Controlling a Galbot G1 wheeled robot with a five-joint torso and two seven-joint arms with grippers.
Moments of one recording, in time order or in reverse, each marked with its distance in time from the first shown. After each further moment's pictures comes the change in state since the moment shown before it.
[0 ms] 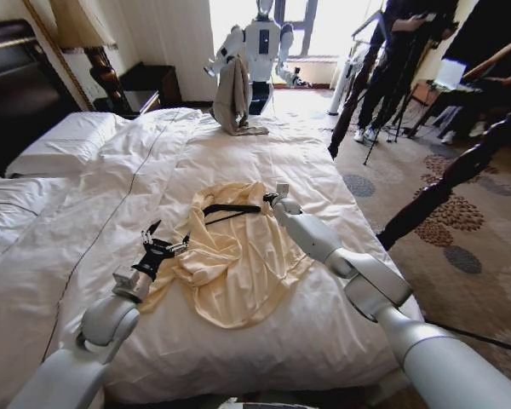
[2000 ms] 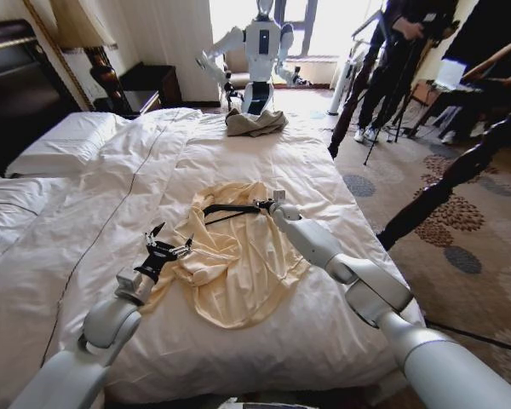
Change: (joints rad) left arm 0.016 0.004 0.015 -0.004 0.010 -0.001 0.008; right arm -0.029 0.000 -0.003 -0.016 -0.043 -0.023 -0.121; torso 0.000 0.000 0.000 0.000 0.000
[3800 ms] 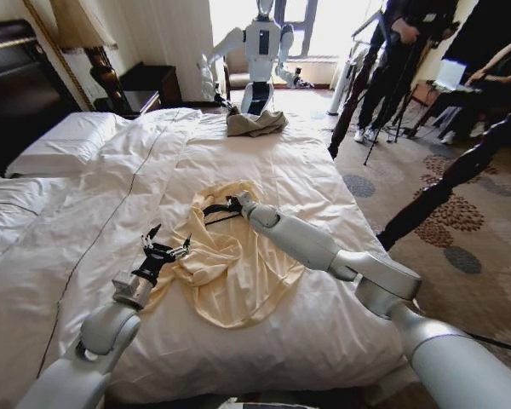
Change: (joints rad) left arm 0.039 -0.055 -0.038 -0.033 0.000 0.003 -0.013; right arm 0.082 0.024 -0.396 0.316 -0.197 -0.010 -0.057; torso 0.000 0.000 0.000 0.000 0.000
